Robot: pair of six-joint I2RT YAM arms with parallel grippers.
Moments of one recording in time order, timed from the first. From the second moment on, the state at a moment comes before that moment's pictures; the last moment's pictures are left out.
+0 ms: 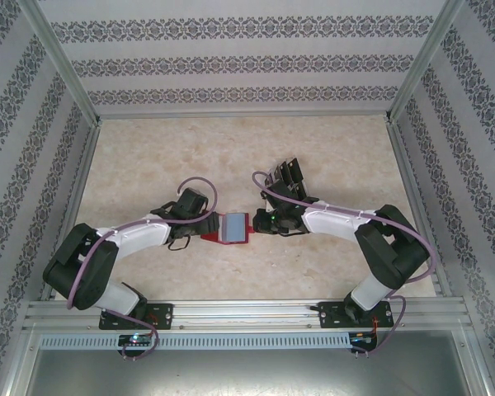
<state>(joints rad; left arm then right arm) -0.52 1.46 0.66 -0.25 -0.09 -0.61 0.67 1.62 0.85 -0.26 -0.26 0.71</state>
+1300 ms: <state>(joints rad) -0.52 1.43 0.62 -0.21 -0.09 -0.62 0.79 1.83 1.04 -0.24 -0.29 0.74</state>
